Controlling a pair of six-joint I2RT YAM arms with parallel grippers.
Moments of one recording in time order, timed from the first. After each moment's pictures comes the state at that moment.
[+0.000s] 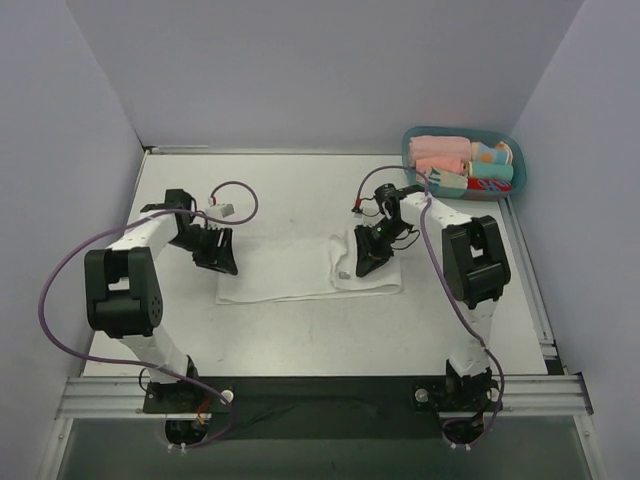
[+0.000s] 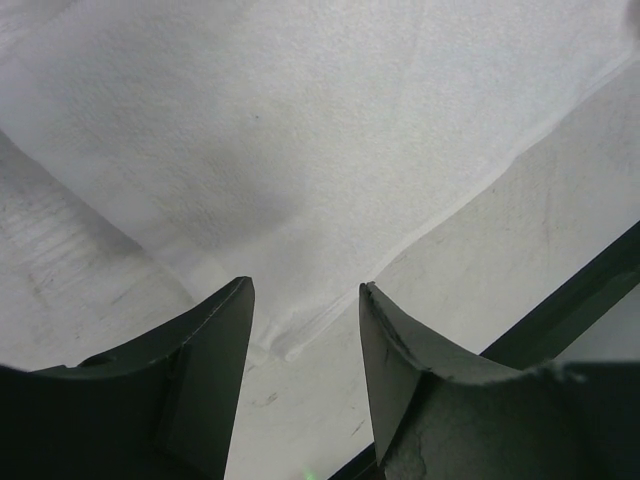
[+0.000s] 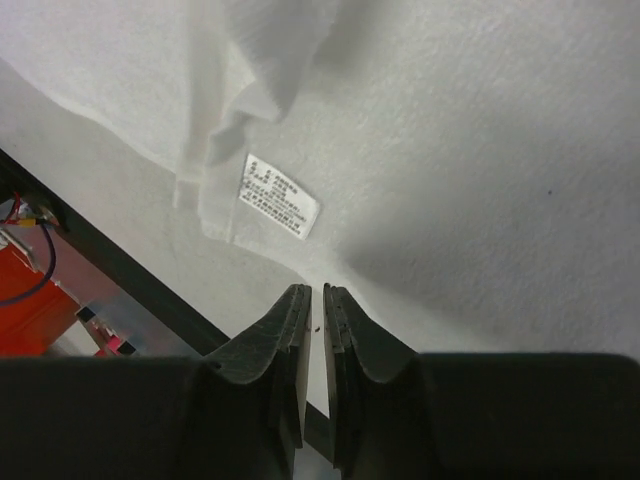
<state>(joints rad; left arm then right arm) 0.05 1.73 1.16 -0.85 0.57 0.29 0.34 1.99 1.43 -0.92 -0.58 0.02</state>
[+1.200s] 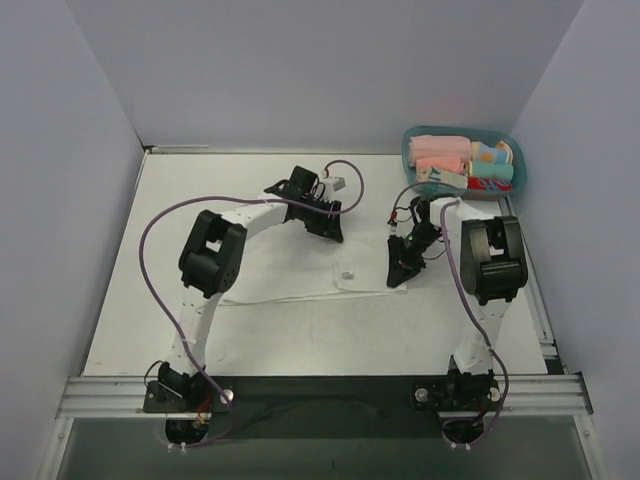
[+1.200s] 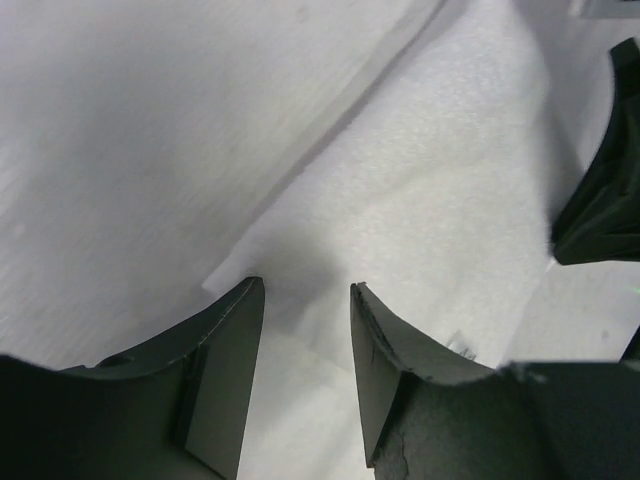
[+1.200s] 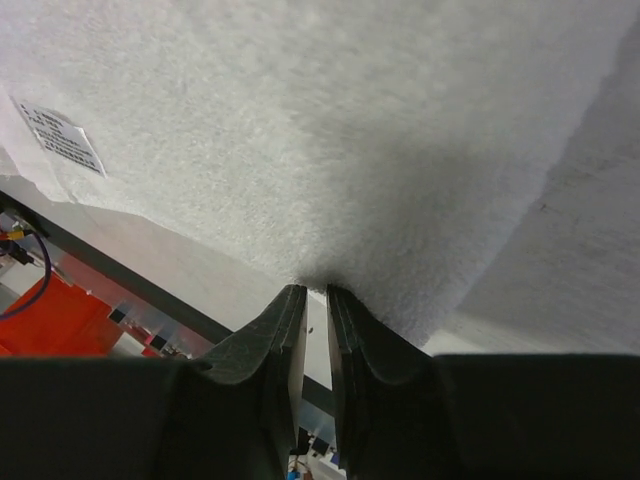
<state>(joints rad) -0.55 2.29 1.75 -0.34 0.57 -0.20 0.14 2.01 1.29 -0.98 -0.50 -0.03</state>
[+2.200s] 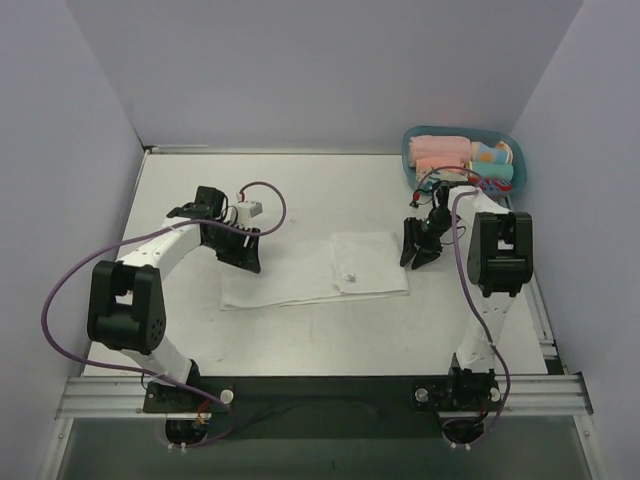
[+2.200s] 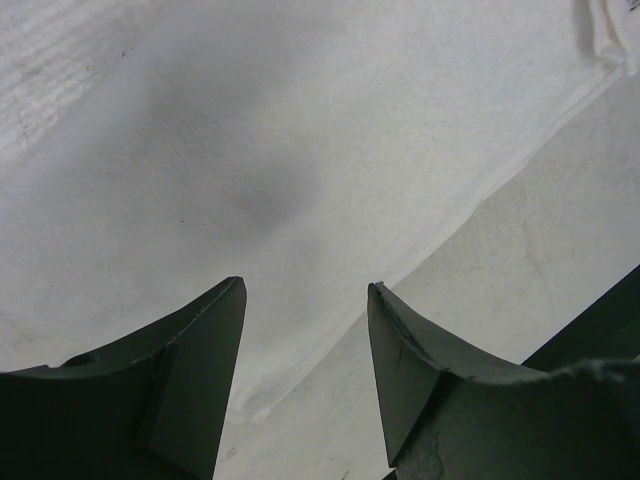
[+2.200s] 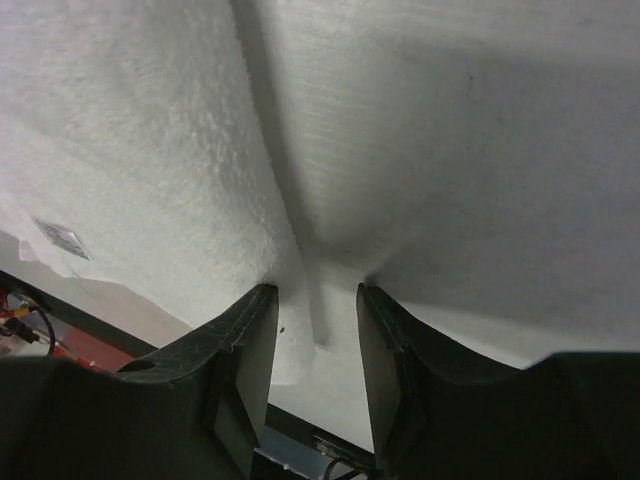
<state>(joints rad) -0.18 1.62 1.12 -0.69 0.50 0.17 0.01 2.05 1.45 -0.99 -0.40 -0.03</state>
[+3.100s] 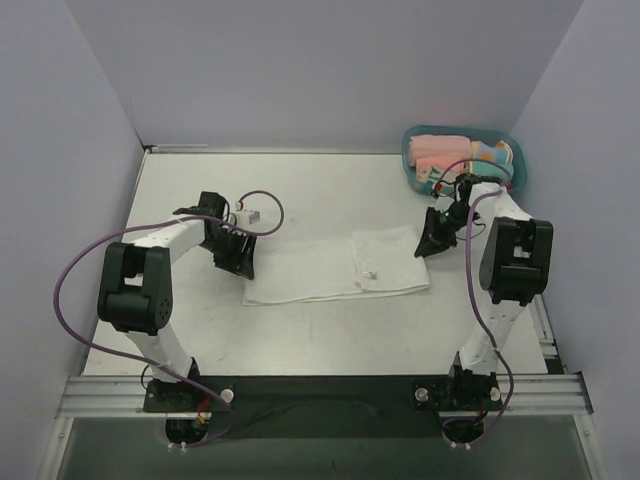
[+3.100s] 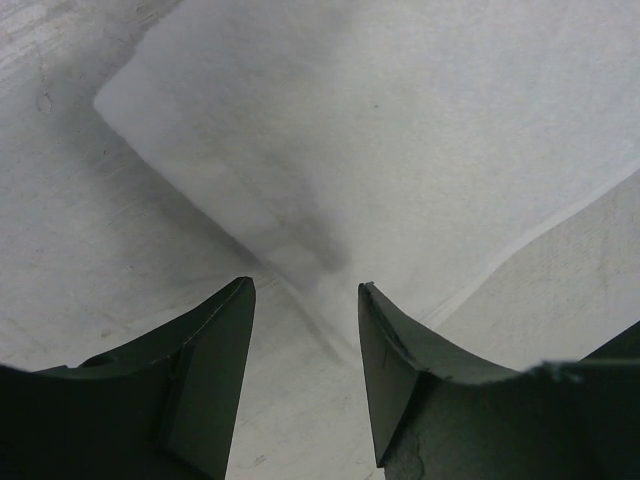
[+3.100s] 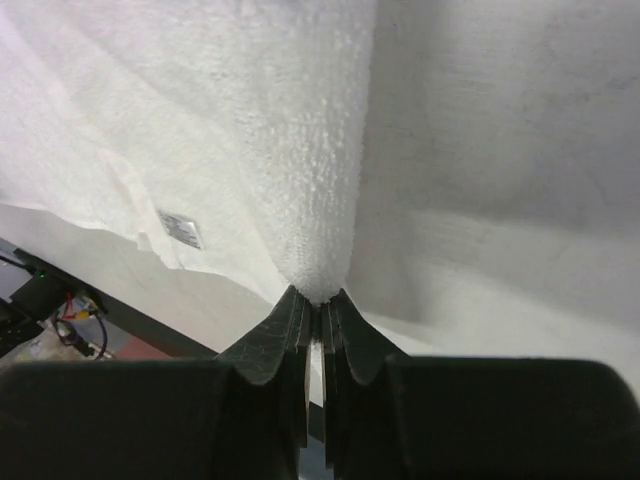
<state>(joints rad) -0.15 1.74 1.10 -0.69 0.42 0.19 -0.09 2.00 1.43 -1.00 -0.50 0.00</state>
